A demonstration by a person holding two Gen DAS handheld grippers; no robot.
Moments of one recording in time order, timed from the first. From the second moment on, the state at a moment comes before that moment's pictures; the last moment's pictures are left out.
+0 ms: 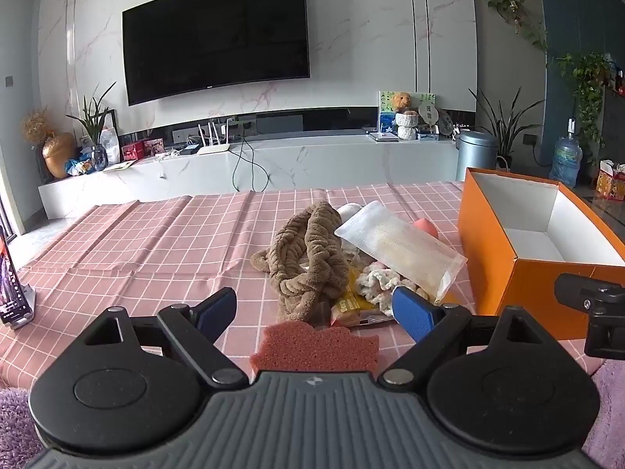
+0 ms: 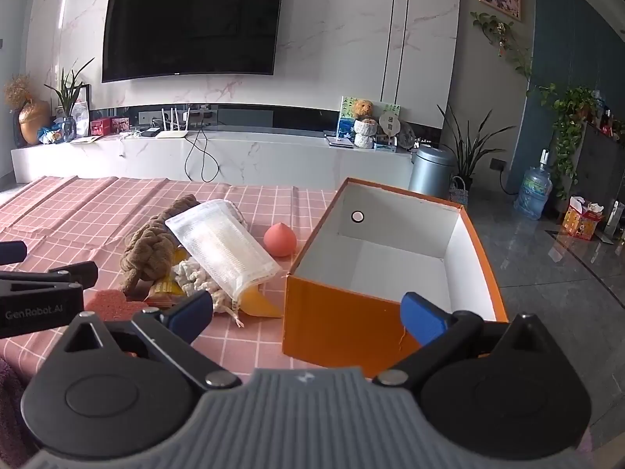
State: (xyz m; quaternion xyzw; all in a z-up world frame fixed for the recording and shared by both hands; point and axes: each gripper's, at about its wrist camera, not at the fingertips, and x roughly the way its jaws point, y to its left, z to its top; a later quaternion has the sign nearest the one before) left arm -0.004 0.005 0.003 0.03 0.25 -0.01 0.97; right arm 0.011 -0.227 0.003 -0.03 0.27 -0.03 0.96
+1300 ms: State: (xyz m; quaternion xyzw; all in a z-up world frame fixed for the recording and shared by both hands) left arm -0.006 0.006 0.005 0.03 0.25 -0.01 0.97; right arm 0.012 -0.224 -0.002 -0.04 0.28 -0.03 0.96
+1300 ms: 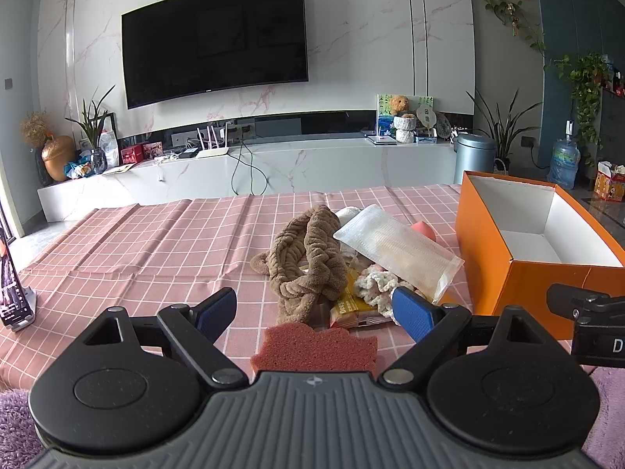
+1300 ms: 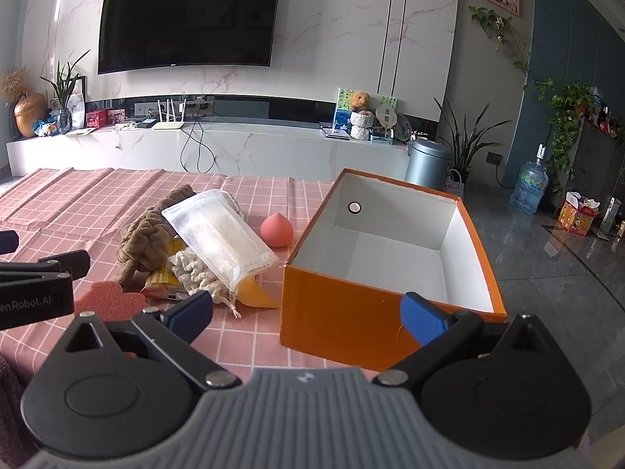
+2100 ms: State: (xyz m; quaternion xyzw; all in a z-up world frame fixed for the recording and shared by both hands) left arm -0.007 0.006 0.005 0.03 0.25 -0.01 0.97; right arm 0.011 -0.227 -0.004 -0.03 0.30 -0.04 0.95
